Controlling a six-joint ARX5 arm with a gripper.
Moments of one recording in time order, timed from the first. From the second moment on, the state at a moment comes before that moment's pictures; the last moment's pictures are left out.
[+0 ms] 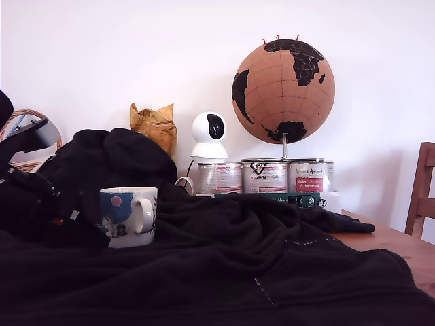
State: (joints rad) arm -0.25 1.71 0.45 0.67 0.41 0.16
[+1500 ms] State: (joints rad) arm -0.25 1.66 0.72 0.58 0.44 0.12
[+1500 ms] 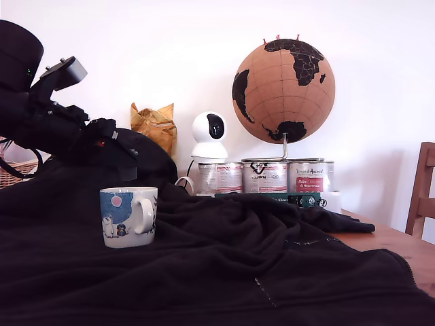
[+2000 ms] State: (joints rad) arm -0.25 1.65 0.72 0.53 0.42 0.14
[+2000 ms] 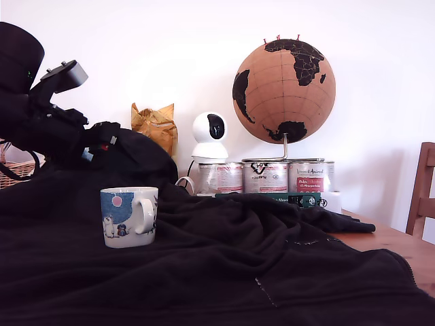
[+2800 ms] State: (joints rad) arm -0.11 1.10 0.73 0.02 0.30 0.08
